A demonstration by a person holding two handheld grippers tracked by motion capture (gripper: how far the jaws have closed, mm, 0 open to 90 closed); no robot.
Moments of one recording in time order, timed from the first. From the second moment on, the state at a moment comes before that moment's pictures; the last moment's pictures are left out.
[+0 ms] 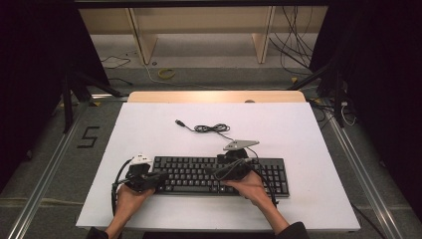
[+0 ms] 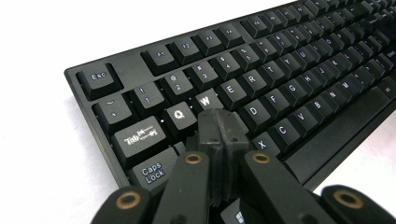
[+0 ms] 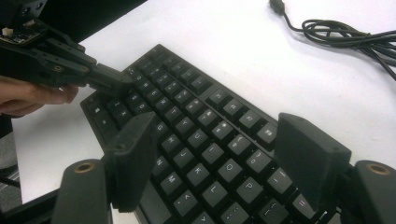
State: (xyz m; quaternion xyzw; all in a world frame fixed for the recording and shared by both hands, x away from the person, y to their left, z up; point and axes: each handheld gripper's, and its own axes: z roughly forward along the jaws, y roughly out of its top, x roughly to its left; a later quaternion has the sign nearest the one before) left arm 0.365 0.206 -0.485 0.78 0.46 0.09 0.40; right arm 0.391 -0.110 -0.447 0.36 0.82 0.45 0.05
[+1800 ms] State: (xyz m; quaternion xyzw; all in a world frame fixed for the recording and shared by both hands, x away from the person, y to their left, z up) left arm 0.350 0.201 -0.468 0.75 0.44 0.08 0.49; right arm 0.394 -0.097 -0.459 0.34 0.83 0.44 0.06
